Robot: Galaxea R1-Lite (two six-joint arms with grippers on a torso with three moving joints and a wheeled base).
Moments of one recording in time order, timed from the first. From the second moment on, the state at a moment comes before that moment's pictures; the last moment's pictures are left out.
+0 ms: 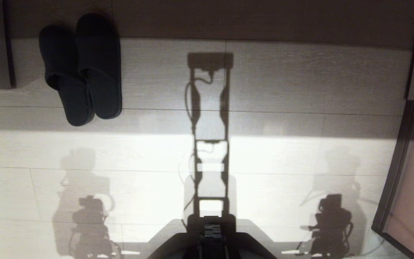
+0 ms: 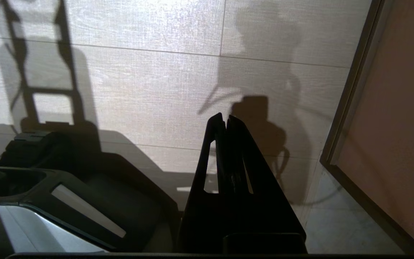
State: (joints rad) left arm 0.01 0.00 0.00 0.00 -0.04 0.10; right arm 0.00 0.00 0.00 0.00 0.01 0.00
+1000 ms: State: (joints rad) left arm 0.01 0.00 0.00 0.01 -0.04 0.11; right arm 0.00 0.00 0.00 0.00 0.01 0.00
